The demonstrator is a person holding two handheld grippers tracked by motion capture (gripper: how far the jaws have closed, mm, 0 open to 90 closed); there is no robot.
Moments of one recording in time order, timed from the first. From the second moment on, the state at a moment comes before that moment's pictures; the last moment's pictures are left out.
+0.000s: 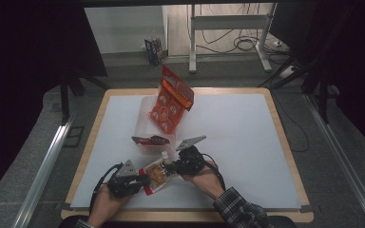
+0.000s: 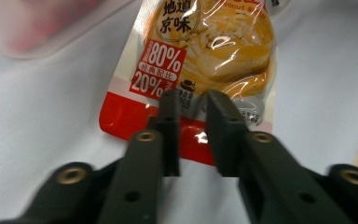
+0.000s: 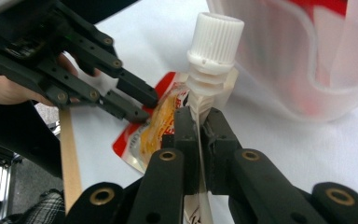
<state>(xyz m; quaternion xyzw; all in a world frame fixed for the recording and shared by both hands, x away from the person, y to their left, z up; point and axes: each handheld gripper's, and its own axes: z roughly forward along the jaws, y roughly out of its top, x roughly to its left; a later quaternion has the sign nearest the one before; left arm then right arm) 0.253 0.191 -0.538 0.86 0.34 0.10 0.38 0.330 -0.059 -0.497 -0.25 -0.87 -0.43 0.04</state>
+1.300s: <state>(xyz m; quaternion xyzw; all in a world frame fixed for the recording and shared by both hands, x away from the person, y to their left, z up) 0.248 0.195 -0.530 0.83 0.35 0.13 0.41 0.333 -0.145 -0.406 -0.25 -0.85 -0.46 -0.07</state>
